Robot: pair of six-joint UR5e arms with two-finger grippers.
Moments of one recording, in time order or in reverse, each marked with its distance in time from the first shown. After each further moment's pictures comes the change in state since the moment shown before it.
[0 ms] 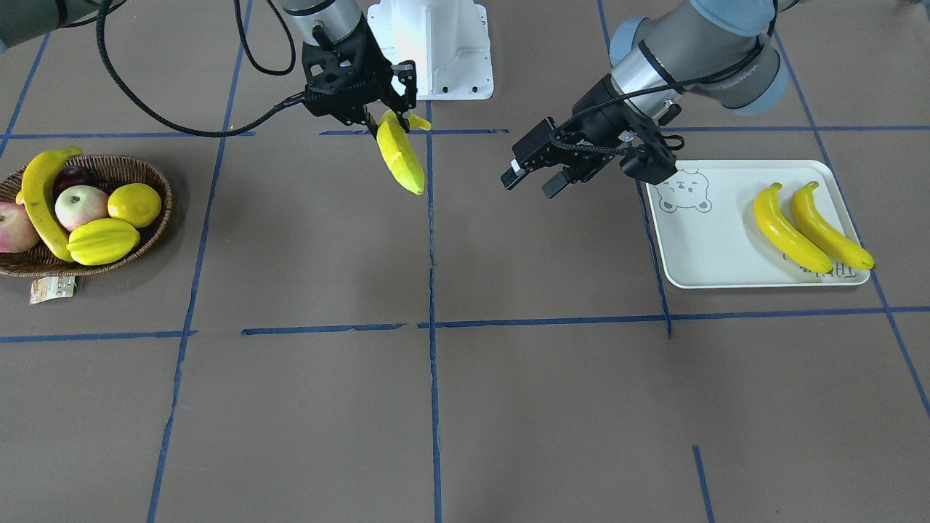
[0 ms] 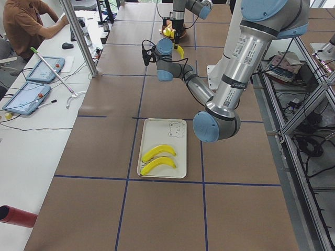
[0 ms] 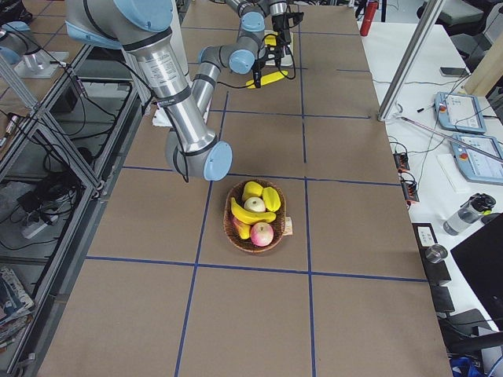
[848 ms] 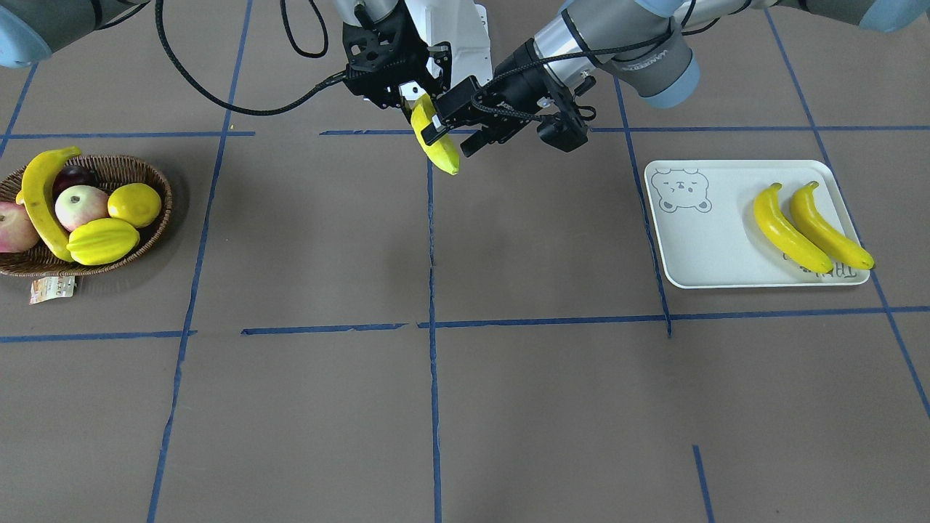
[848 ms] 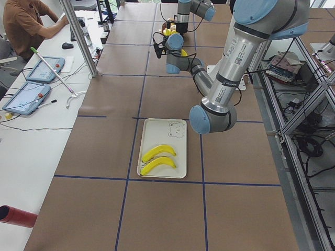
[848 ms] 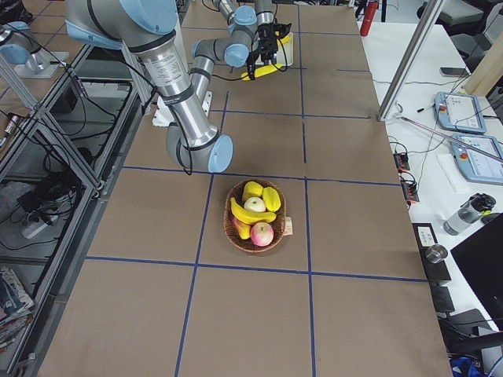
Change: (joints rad) left arm 0.146 -0.085 0.005 -0.042 0.104 -0.150; right arm -0.060 0.055 -0.015 0.000 -0.056 0.045
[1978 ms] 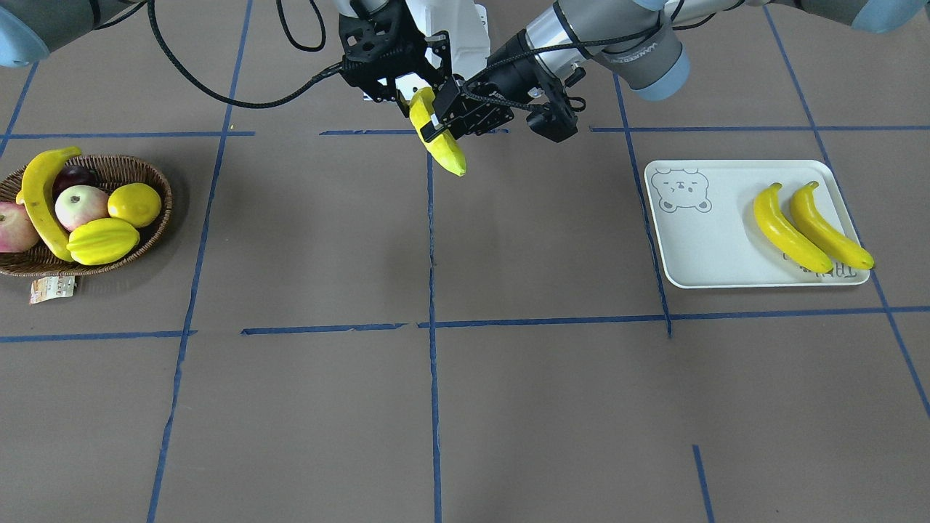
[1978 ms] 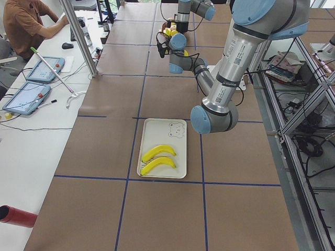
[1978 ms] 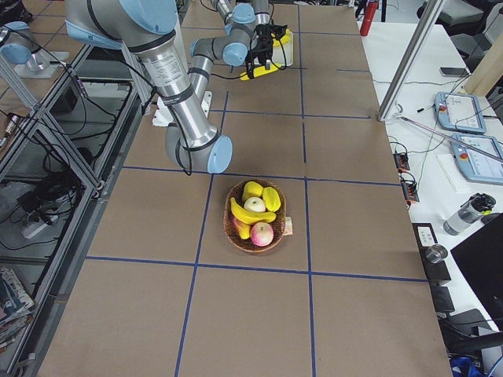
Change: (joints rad) left arm 0.012 0.017 -0.020 0.011 -0.010 0.007; right arm 0.002 -0.020 0.059 0.000 0.008 -0.002
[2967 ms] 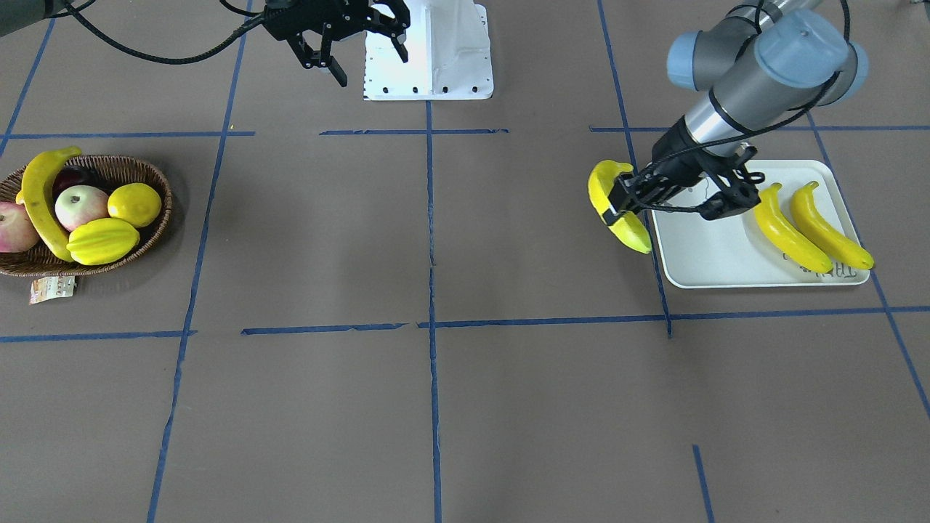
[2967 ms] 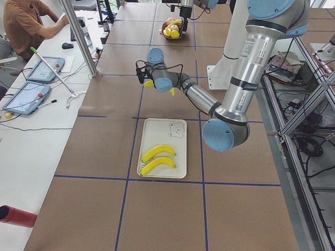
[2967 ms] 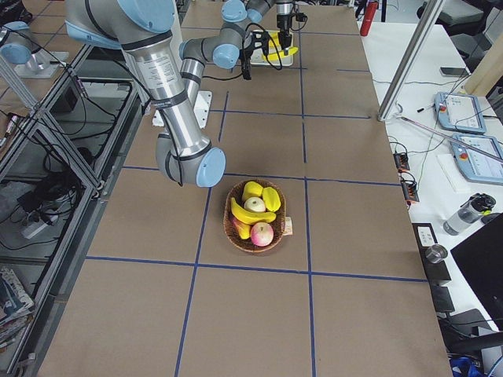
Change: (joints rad) left arm -0.313 0.267 0.007 0.417 -0.261 0.528; right arm 0.054 -0.148 0.184 -0.004 0.000 -0.002
